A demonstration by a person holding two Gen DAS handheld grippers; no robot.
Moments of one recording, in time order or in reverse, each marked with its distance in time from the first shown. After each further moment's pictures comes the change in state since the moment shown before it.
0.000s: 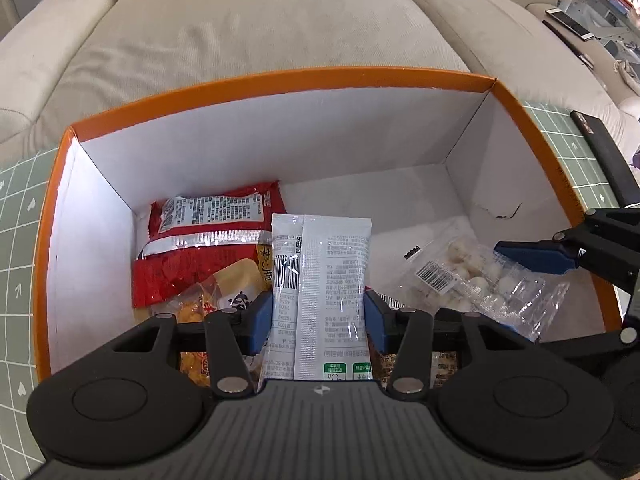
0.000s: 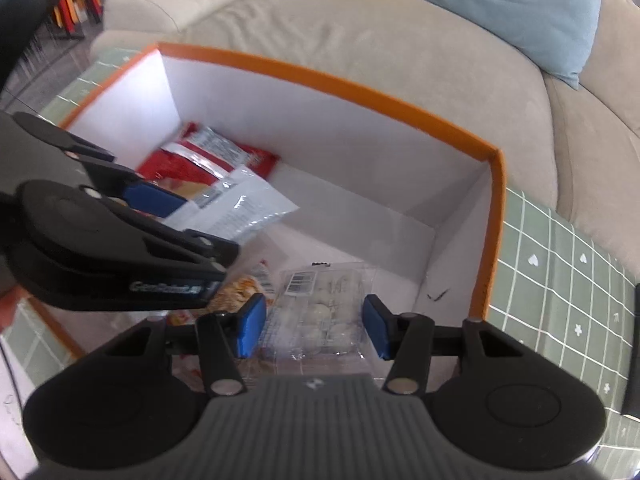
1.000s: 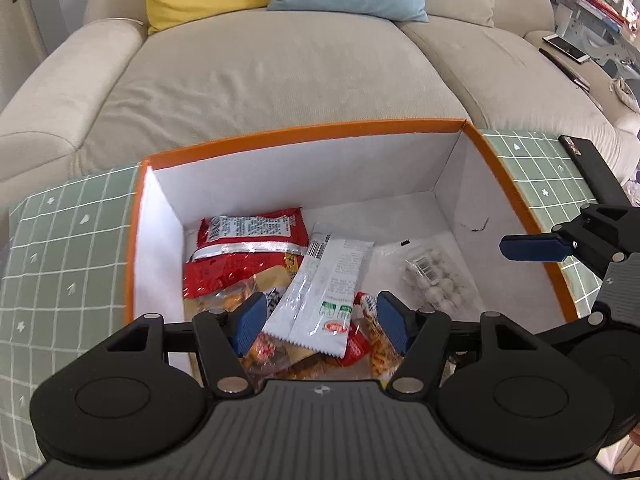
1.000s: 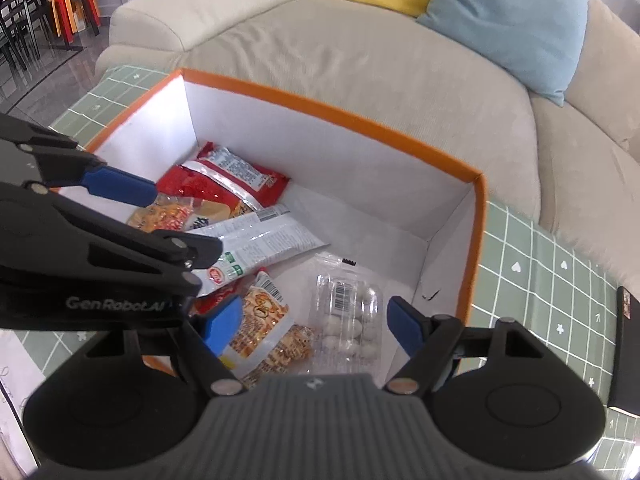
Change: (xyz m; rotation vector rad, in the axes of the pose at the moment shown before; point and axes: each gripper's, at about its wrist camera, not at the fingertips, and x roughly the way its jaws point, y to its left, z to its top) left arm -0.067 -0.007 -0.021 -0.003 -0.117 0.065; right arm -0.043 0.015 -0.006 0.006 -0.059 -0.025
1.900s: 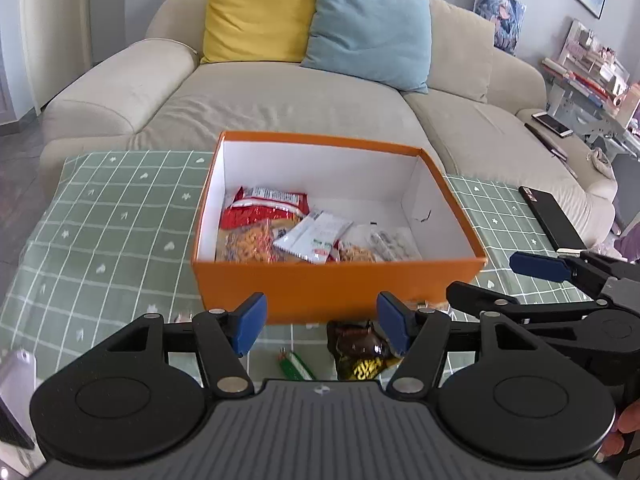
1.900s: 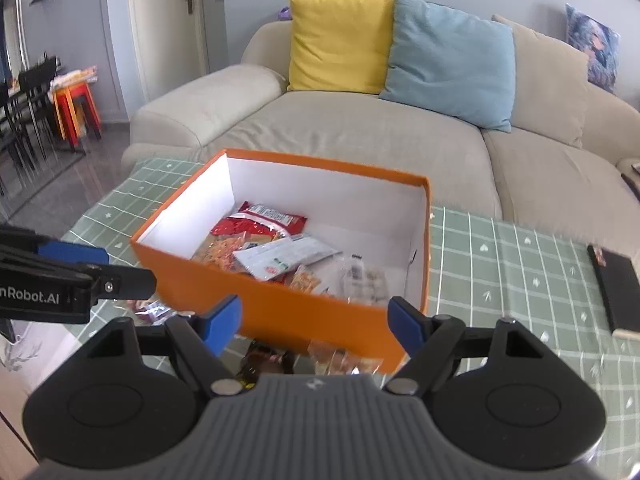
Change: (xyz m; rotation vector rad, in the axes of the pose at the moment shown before) left arm -0.115 -0.006 -0.122 -0.168 -0.222 -0.030; right arm -0.119 0.025 -0.115 0.168 -0.320 0.021
